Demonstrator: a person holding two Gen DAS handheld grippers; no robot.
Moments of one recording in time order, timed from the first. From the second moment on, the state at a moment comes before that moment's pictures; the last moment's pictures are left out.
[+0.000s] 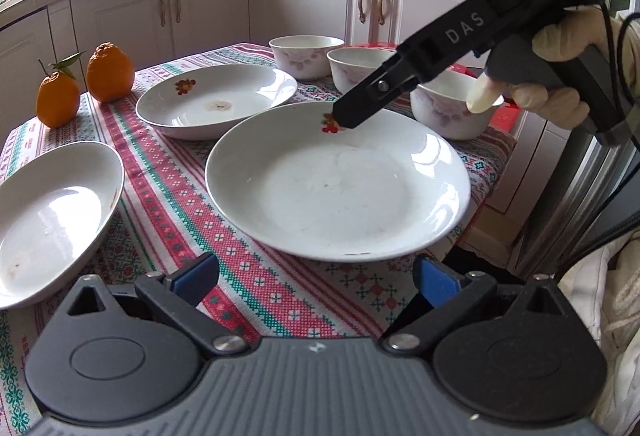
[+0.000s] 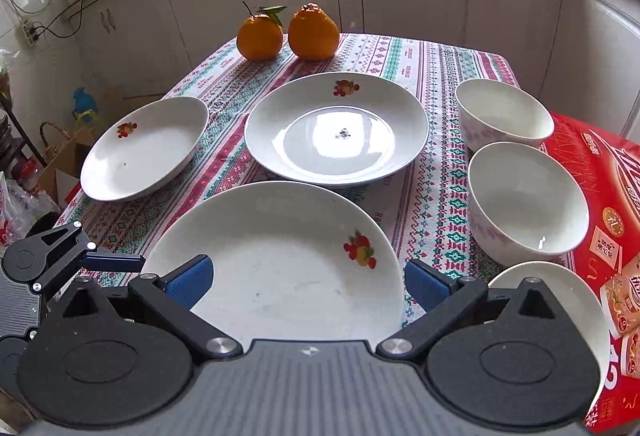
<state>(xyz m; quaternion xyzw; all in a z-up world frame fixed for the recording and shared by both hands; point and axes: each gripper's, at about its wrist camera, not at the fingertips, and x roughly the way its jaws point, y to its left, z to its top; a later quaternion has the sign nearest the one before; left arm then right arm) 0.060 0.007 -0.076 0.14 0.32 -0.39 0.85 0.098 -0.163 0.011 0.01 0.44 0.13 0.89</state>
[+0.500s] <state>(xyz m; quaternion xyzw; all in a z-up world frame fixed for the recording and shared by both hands) 0.063 -0.005 -0.077 0.15 0.31 -0.41 0.84 0.144 -0.174 -0.014 0.00 0.53 0.16 0.83</state>
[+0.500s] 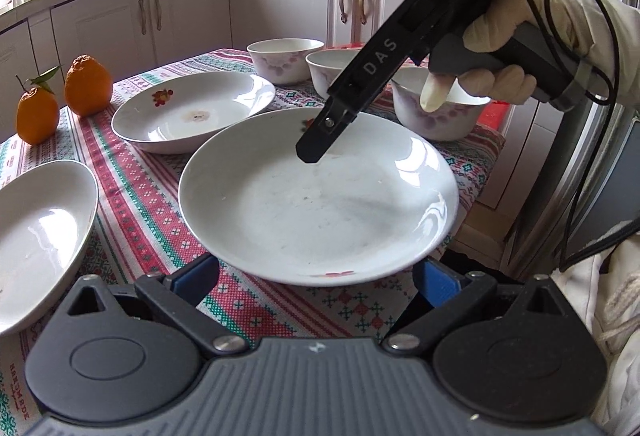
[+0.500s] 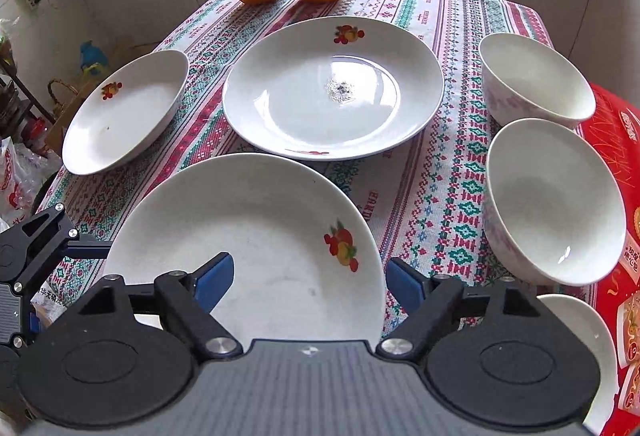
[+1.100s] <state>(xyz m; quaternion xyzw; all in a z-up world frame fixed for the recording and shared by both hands) 0.065 0.004 -0.073 0.15 0.31 -0.41 0.84 0.150 -0.168 -0.016 0.02 0.54 0.18 0.82</state>
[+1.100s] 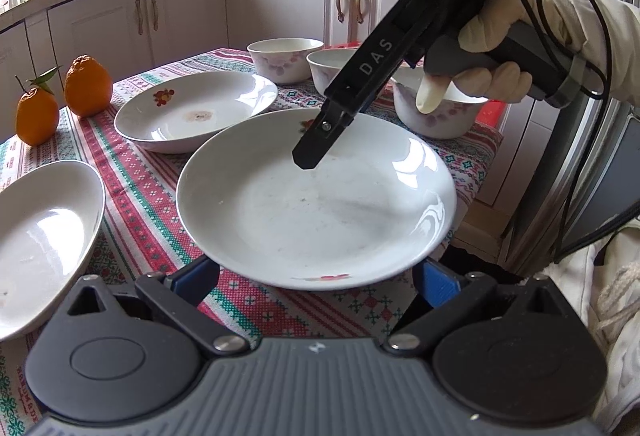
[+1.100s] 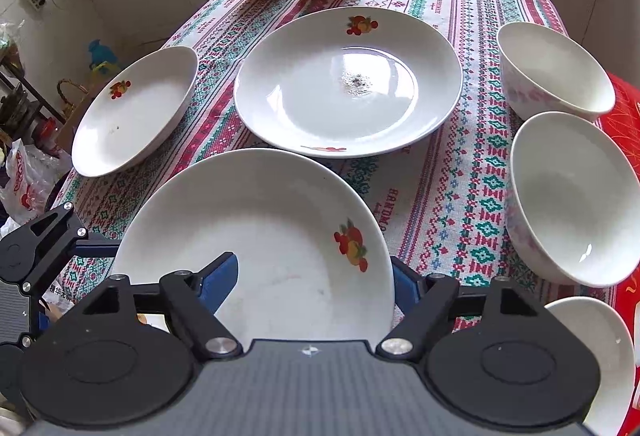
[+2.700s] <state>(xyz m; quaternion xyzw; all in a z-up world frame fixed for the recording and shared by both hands) 0.071 0.016 -0.068 0.17 0.33 -0.40 0.84 0.162 -0.166 -0.008 0.04 0.51 0.27 0.81</state>
